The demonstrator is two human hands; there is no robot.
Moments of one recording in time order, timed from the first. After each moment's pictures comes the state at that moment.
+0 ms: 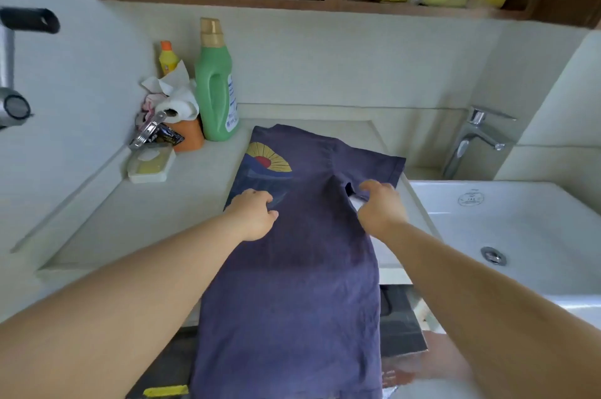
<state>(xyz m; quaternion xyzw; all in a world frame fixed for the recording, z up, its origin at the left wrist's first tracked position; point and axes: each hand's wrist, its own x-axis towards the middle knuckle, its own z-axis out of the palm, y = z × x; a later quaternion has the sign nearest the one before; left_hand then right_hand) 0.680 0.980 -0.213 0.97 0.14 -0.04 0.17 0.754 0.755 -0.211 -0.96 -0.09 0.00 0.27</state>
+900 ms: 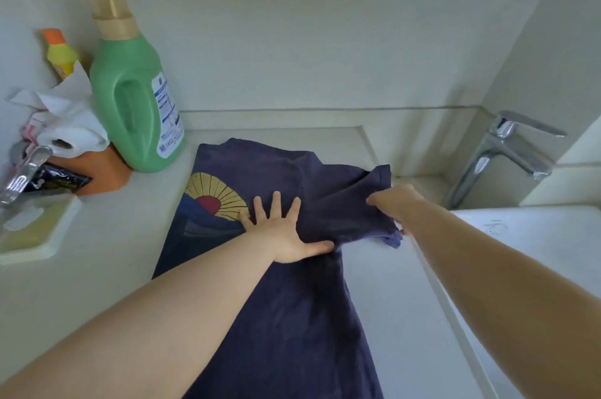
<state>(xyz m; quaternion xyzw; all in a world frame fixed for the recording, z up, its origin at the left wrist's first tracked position) 0.887 0.928 -0.248 0.97 0.11 -0.20 0.09 0.967 0.750 -0.199 -0.96 0.11 0.19 0.17</state>
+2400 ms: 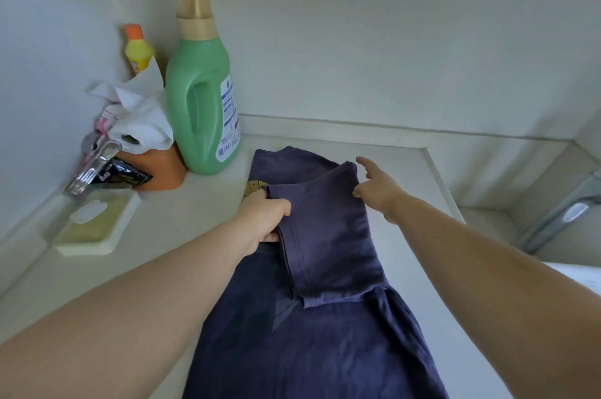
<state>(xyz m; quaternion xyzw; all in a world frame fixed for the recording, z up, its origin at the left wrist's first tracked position) 0.894 1.048 -0.231 0.66 0.32 0.02 0.68 1.025 0.877 -0.220 -0.87 -0.08 0.20 0.45</state>
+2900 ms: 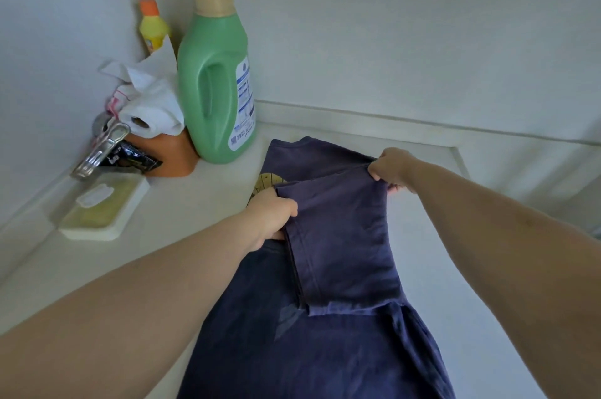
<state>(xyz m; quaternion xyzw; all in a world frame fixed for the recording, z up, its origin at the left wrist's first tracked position) 0.904 1.058 -0.246 0.69 0.33 -0.02 0.64 1.076 0.905 -0.209 -0.94 -0.11 0.19 0.27</state>
